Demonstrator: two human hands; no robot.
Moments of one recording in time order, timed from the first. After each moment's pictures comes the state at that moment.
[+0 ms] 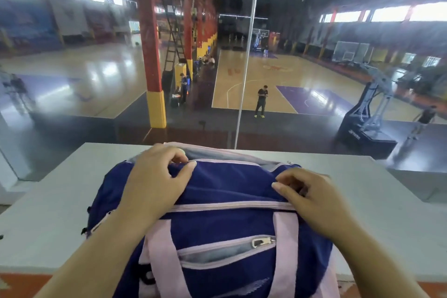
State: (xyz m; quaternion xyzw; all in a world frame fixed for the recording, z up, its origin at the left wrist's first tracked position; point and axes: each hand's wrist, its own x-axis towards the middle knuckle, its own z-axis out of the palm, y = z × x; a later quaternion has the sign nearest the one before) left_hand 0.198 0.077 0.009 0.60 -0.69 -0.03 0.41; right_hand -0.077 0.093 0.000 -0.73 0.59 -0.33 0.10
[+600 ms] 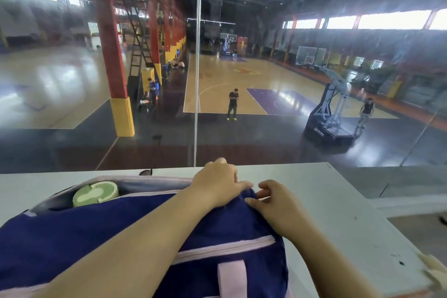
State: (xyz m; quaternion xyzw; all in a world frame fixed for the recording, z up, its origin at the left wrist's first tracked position) left_hand 0.004 -0.042 0.007 0.53 -0.82 -0.14 0.13; right_hand -0.135 0.020 -0.015 -0.57 0.73 -0.28 0.24
